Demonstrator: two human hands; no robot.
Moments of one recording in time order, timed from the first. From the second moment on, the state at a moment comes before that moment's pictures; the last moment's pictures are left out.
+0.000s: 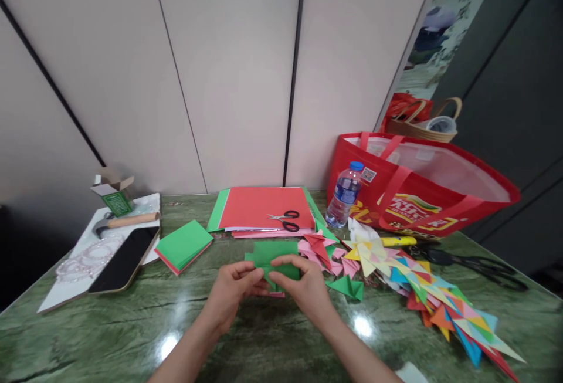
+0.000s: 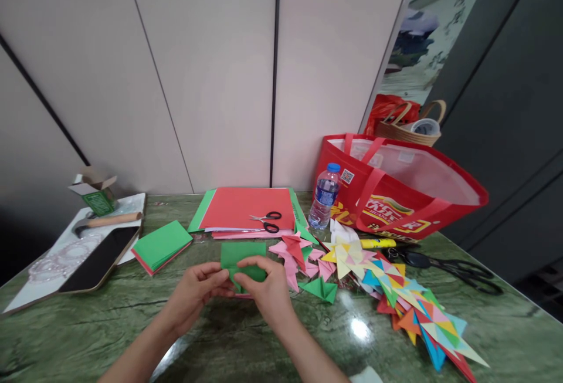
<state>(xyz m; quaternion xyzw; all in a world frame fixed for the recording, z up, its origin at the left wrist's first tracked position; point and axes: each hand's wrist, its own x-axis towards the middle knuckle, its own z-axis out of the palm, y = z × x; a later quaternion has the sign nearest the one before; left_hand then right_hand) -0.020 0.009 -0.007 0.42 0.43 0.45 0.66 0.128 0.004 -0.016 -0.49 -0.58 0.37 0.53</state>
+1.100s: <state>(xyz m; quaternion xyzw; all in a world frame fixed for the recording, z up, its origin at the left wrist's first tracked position) -0.021 0.009 -0.008 0.43 0.44 0.43 0.66 0.128 0.005 -0.018 -0.50 -0.58 0.37 0.52</state>
